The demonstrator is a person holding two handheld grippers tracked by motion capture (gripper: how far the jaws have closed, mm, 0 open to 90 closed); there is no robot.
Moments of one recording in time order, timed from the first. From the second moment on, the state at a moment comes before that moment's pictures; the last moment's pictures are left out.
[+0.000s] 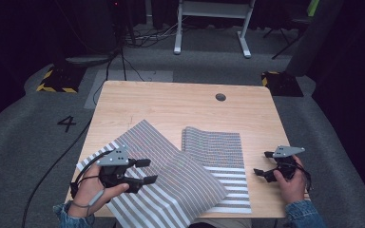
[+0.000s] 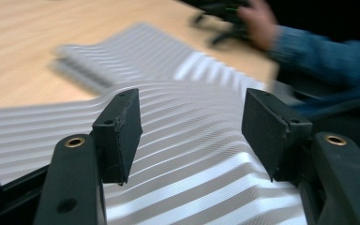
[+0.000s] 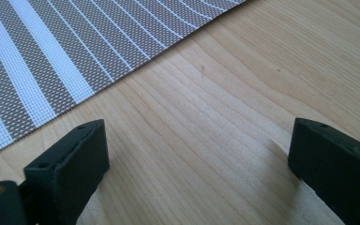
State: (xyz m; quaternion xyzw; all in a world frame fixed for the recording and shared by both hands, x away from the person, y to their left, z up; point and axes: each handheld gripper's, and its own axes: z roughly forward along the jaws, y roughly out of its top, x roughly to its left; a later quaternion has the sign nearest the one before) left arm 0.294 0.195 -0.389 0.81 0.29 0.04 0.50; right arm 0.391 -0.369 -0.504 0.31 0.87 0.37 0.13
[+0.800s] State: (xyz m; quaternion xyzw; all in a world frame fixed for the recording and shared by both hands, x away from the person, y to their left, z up) left arm 0.332 0.248 -0.465 0.73 0.64 0.12 0.21; right arm 0.391 -0.369 -0.505 0.31 0.87 0.37 0.13
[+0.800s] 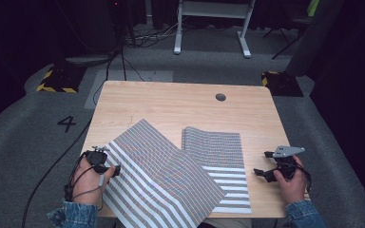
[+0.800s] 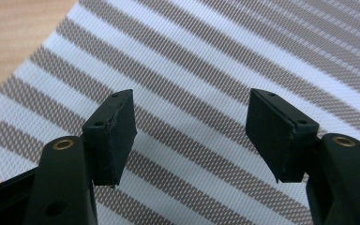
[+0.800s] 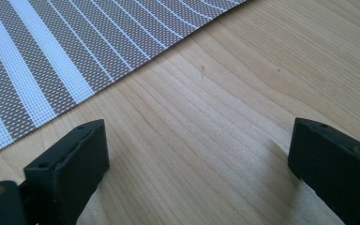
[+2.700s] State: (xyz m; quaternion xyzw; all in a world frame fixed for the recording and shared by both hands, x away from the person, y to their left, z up) left arm 0.379 0.244 -0.383 0.81 0.43 0.29 0.28; right arm 0.392 -0.369 -0.505 0.31 0.87 0.37 0.13
